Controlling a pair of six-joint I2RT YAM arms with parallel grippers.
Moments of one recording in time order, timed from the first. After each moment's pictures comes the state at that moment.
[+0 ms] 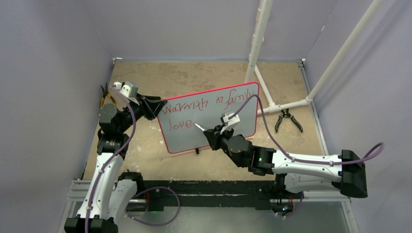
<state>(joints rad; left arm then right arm) -0.02 0.74 0.66 0.14 0.67 -0.33 1.28 1.06 0.66 0.19 0.66 0.49</state>
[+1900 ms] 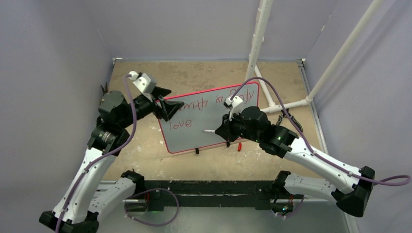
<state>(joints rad) -0.41 0.84 1.04 -0.26 0.50 -0.09 0.91 1.00 0.94 -0.41 -0.04 0.33</state>
